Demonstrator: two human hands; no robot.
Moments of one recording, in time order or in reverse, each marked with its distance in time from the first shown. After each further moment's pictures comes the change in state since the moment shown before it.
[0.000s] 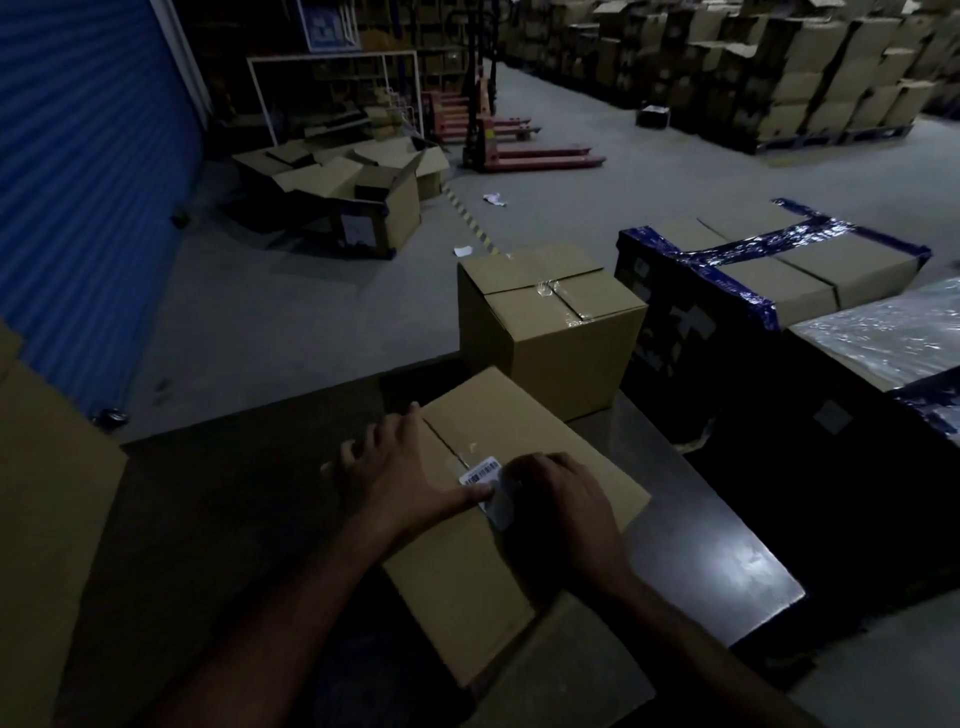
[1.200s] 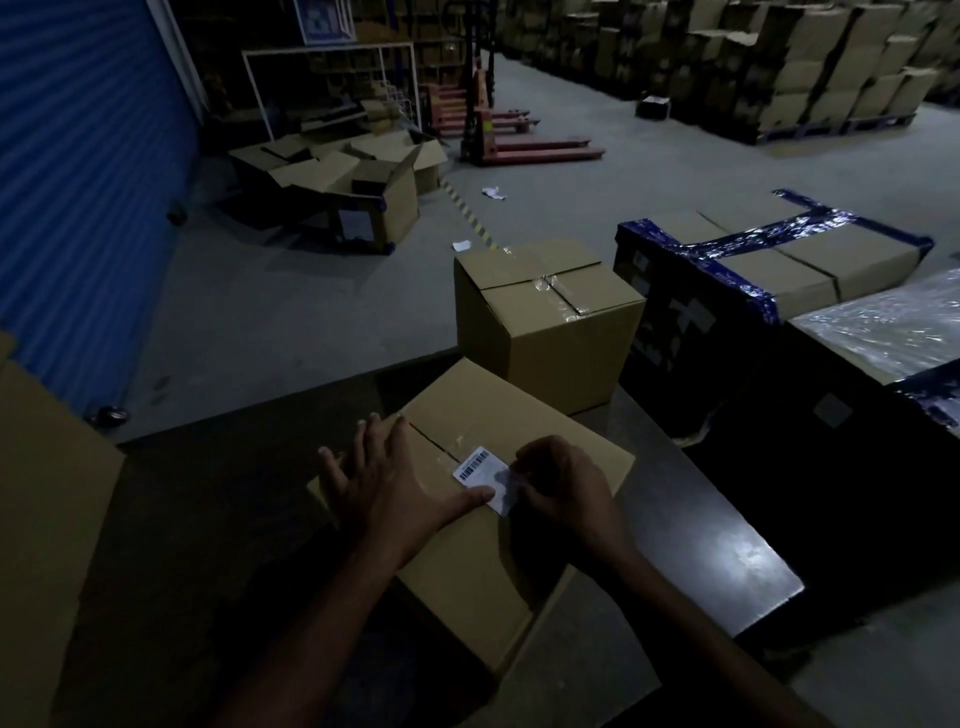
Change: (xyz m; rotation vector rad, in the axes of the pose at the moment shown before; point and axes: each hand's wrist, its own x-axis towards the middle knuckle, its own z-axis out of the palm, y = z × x) left_hand -0.014 0.008 0.010 0.051 0.019 -0.137; right_hand 0.012 0.013 -0.005 0.407 -0.043 0.232
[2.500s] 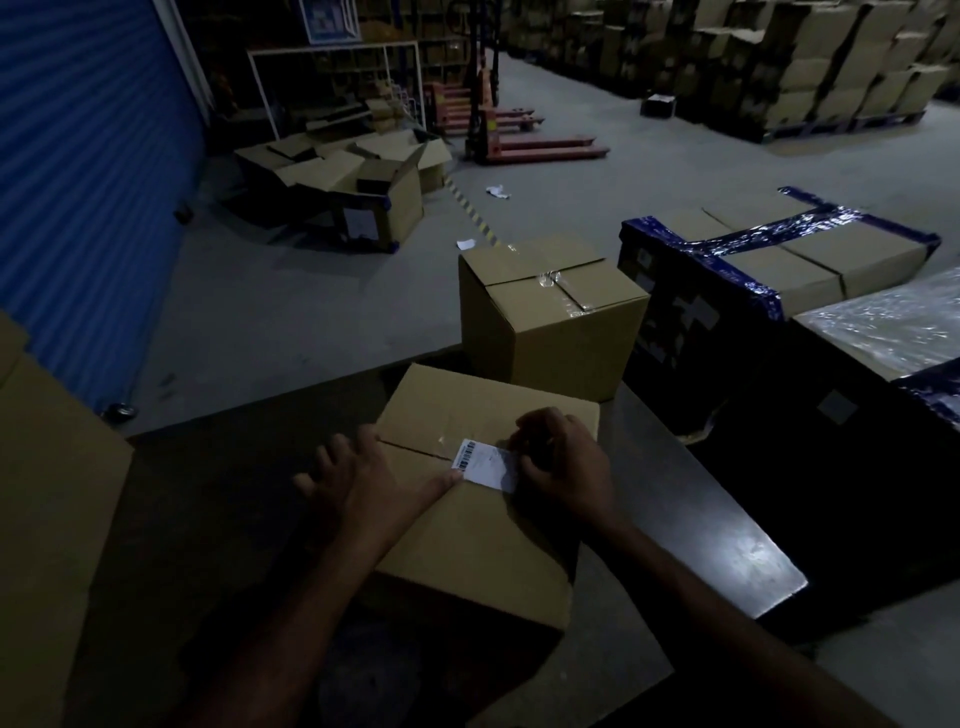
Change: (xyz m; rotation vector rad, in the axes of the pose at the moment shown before) left_hand -0.010 -0.020 -0.017 -0.040 0.028 -0.158; right_hand 0.014 -0.005 0.001 -0.080 0.086 -0.127
